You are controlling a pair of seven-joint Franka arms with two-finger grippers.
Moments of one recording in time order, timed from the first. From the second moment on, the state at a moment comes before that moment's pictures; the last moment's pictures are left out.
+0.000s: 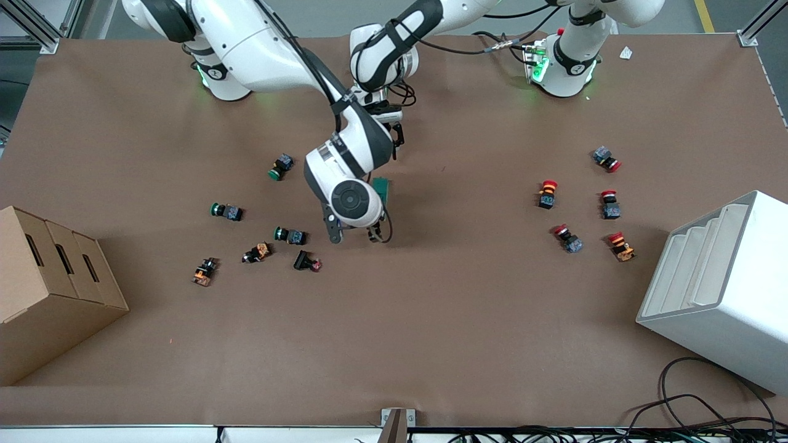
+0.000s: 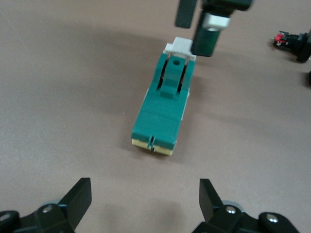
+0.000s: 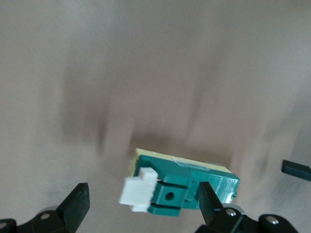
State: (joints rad) left arm -0.94 0.73 -0.43 -1.87 1.41 2.11 -2.52; right arm 0.73 0.78 -0.03 -1.43 0.25 1.99 1.89
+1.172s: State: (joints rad) left arm -1.00 0.84 -0.42 -1.87 1.67 1.91 -2.60; right arm 0.74 0.79 0.02 -1.35 0.25 1.64 1.87
